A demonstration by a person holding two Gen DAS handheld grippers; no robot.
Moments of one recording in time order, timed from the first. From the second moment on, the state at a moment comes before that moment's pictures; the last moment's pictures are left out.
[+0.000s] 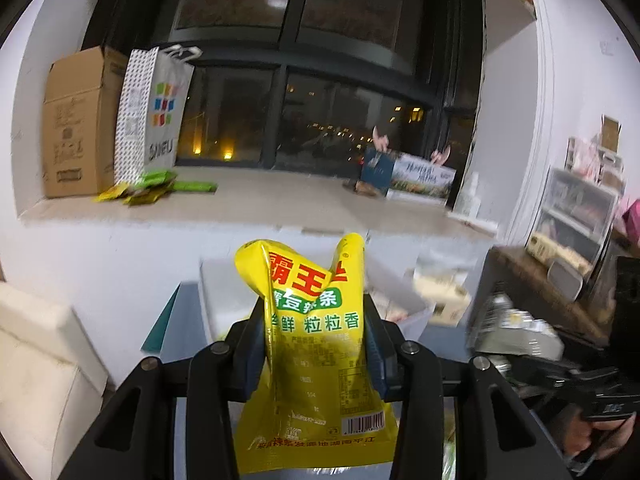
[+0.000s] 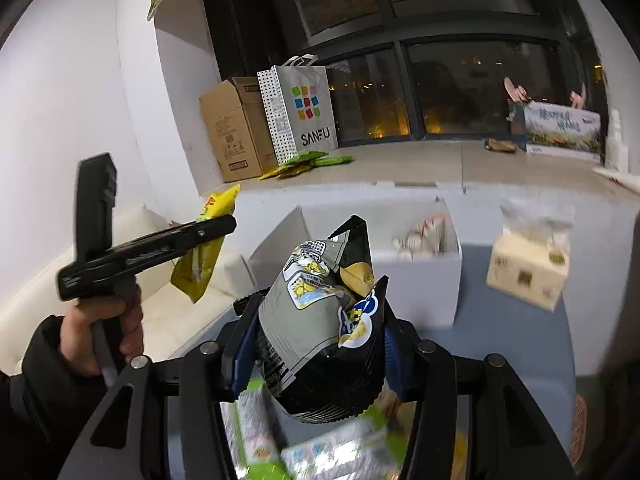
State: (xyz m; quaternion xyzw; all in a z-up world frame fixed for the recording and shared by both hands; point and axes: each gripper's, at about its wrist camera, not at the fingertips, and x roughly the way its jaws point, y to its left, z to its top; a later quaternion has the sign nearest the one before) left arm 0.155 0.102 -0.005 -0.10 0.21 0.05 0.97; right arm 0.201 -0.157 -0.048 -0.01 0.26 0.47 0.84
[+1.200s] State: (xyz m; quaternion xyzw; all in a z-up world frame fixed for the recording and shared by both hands) left arm 0.235 0.156 -0.014 -0.12 0.27 0.06 0.95; right arm 0.355 -0.055 -0.008 -0.02 0.31 0.39 0.86
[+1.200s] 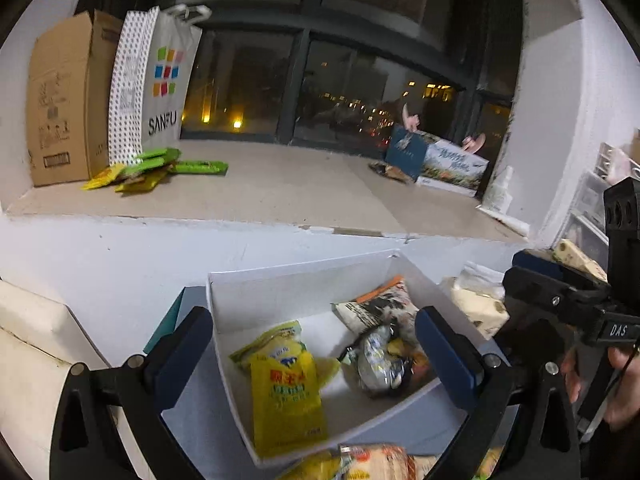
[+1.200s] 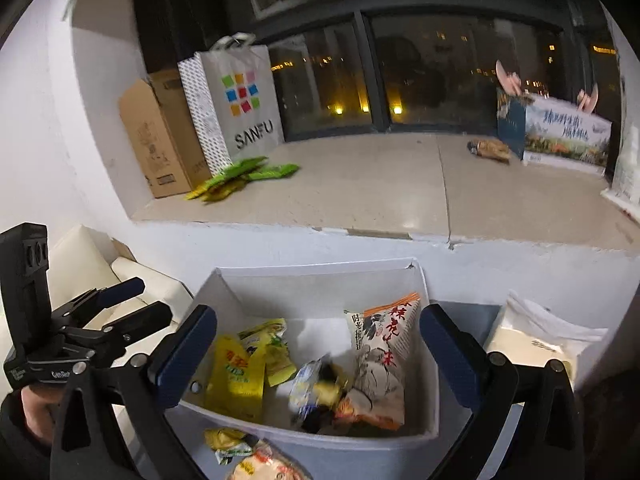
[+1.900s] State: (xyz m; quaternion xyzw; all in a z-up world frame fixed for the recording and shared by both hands) left arm 0.008 0.066 -0.057 -0.11 0.26 0.02 0.96; right arm 0.136 -0.187 -0.032 -0.13 0.22 0.41 0.87
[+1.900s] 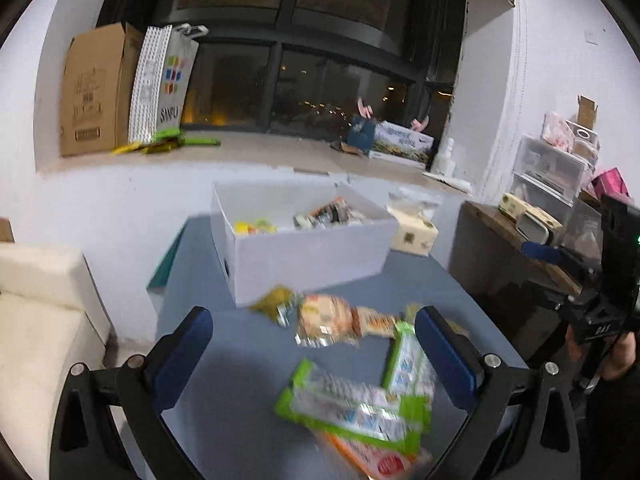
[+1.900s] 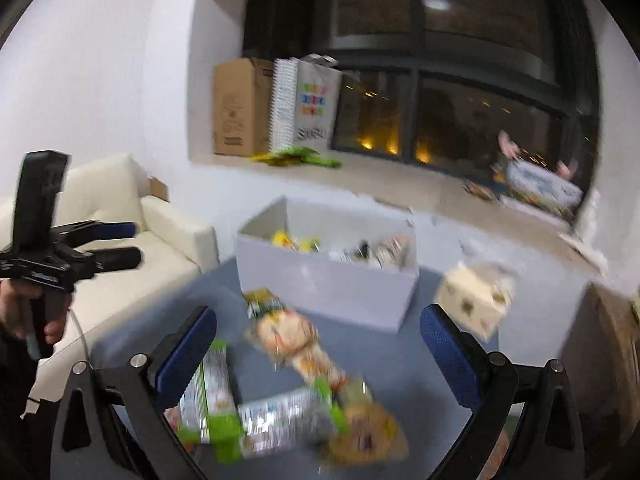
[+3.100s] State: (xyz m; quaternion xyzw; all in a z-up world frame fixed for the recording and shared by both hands) left arm 0.001 0.054 -0.091 -0.11 0.29 0.01 0.95; right arm 0.265 -0.145 -0.197 -0.12 0.47 0.31 0.82
